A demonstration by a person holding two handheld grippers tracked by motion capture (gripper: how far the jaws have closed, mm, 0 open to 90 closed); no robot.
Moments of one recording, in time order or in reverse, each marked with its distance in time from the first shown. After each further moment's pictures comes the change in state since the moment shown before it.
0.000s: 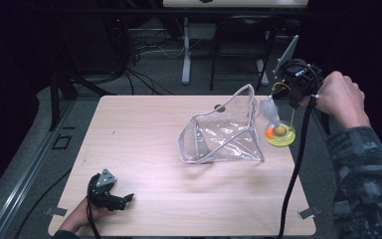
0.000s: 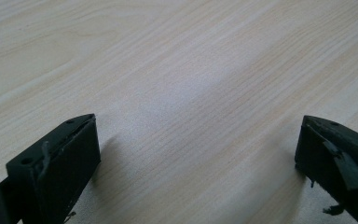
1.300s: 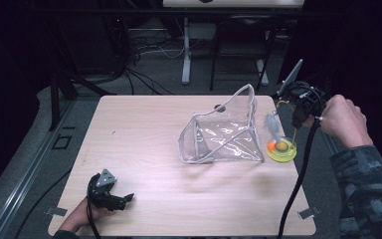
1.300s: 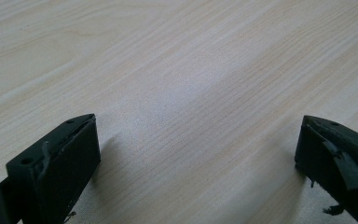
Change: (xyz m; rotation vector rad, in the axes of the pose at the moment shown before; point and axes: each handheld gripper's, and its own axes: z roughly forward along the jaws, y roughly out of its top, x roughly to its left) left arm 0.000 0.000 0.000 0.001 0.001 0.004; right arm 0.013 -0.034 0.033 0.029 0.060 0.001
